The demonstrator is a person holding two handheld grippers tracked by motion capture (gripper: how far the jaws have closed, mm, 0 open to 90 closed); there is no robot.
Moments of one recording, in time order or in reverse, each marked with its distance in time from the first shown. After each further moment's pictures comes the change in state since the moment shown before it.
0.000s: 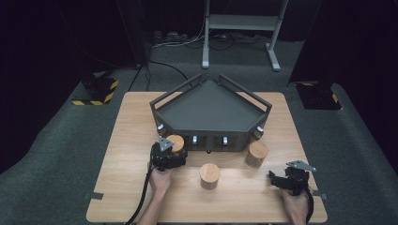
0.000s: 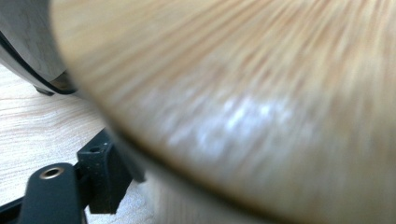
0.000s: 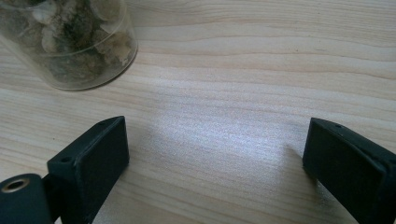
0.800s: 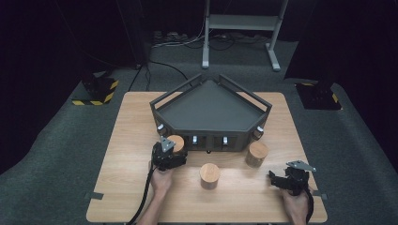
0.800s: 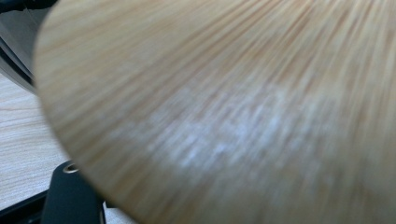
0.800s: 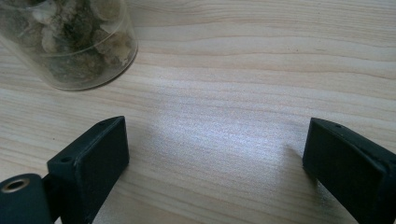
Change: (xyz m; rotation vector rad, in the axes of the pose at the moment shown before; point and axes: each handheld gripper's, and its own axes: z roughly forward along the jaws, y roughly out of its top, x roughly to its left) left arm -0.005 -0.001 -0.001 -0.024 0.011 0.029; right arm 0.000 0.000 0.000 0.000 0.000 0.000
